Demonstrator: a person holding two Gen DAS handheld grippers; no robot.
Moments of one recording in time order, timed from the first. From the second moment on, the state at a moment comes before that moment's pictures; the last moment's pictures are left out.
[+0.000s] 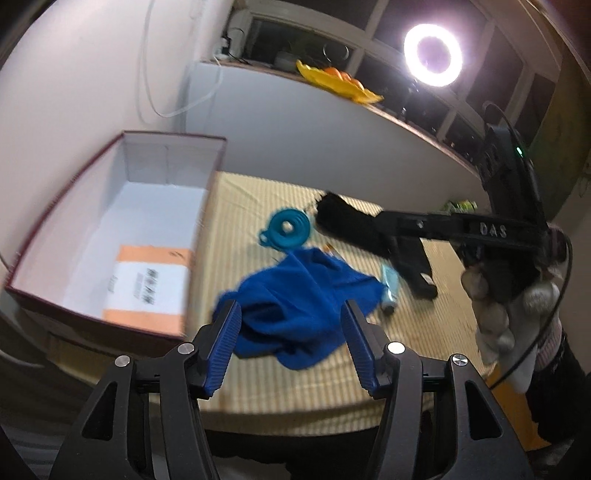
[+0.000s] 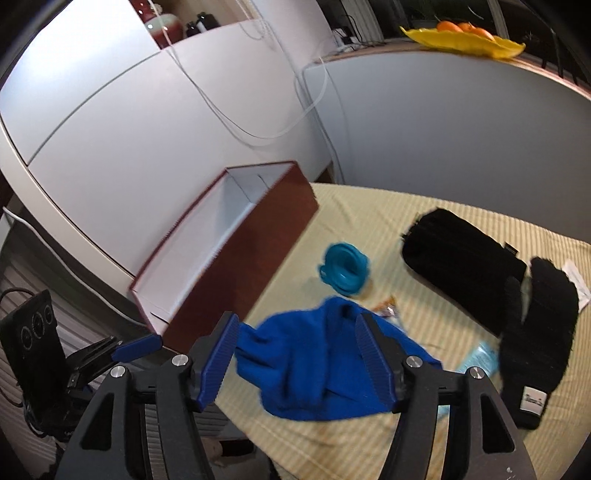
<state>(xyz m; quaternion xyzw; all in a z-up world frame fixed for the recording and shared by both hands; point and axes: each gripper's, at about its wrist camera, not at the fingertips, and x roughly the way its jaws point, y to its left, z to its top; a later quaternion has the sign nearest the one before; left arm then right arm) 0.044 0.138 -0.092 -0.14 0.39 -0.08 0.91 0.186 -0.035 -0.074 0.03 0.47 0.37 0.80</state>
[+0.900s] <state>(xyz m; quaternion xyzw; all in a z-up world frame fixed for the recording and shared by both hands) 0.084 0.093 -0.168 -0.11 0.46 -0.04 0.88 0.213 0.001 -0.176 0.03 0.61 0.39 0.69</state>
